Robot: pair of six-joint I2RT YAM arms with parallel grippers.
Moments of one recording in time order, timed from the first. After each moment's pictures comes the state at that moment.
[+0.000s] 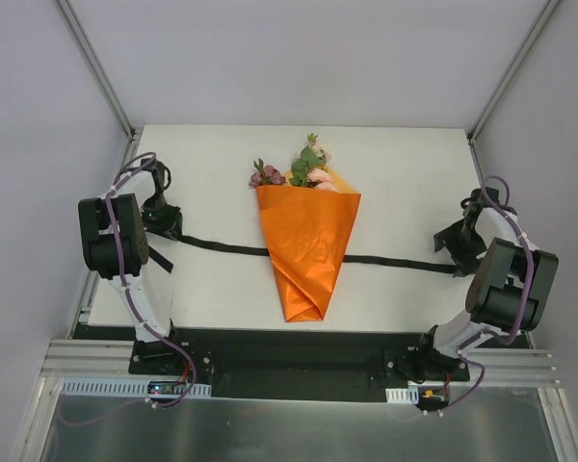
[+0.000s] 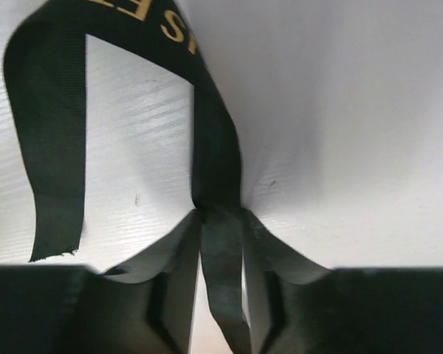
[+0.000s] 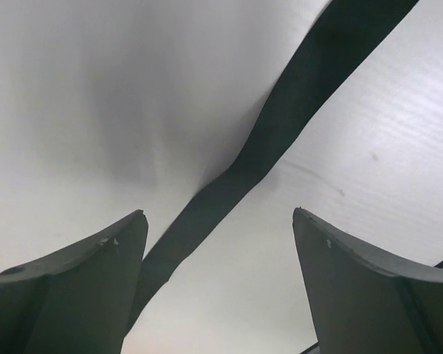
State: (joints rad) left arm 0.16 1.94 1.34 -0.95 -0.13 -1.10; right arm -0.33 1.61 1.03 -0.80 0.18 0.76
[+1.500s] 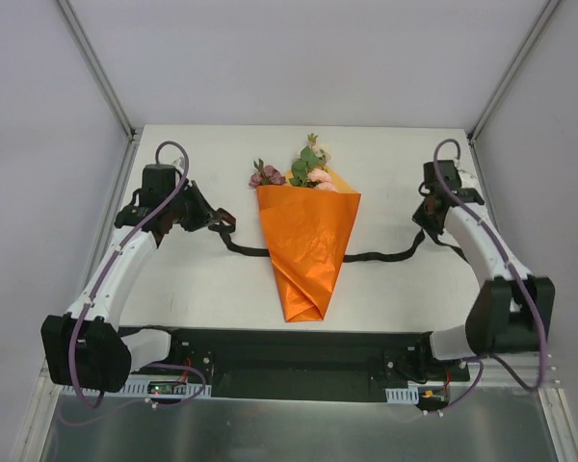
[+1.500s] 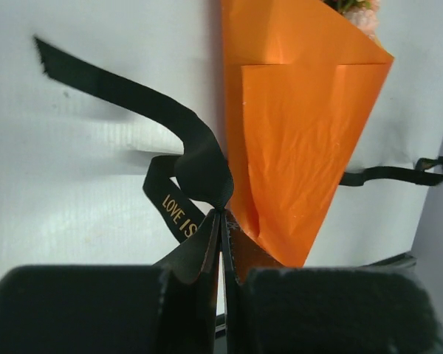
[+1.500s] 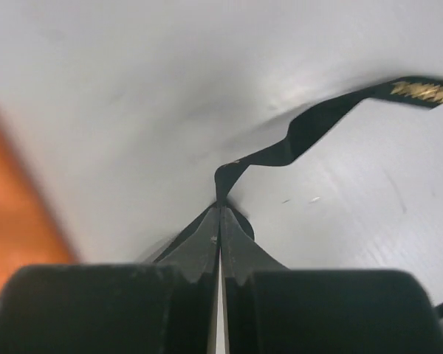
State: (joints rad) left arm -0.12 1.20 1.00 -0.58 0.37 -0.60; right arm 0.00 1.50 1.11 -0.78 0.33 0.66
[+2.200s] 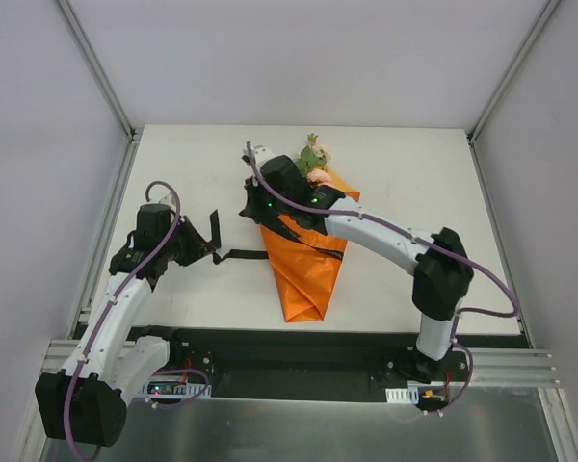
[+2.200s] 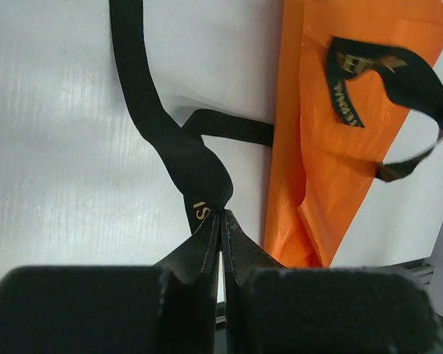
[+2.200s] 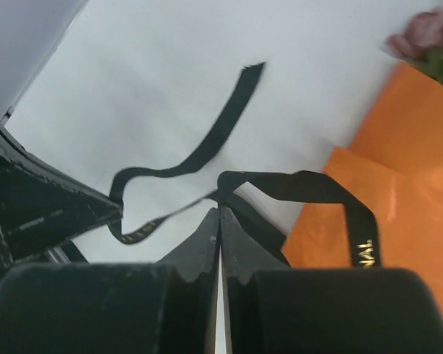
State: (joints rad) left arm -0.11 0.88 0.70 -0.59 0.28 -0.65; right arm 0.93 1.79 1.57 -0.34 0.02 0.35
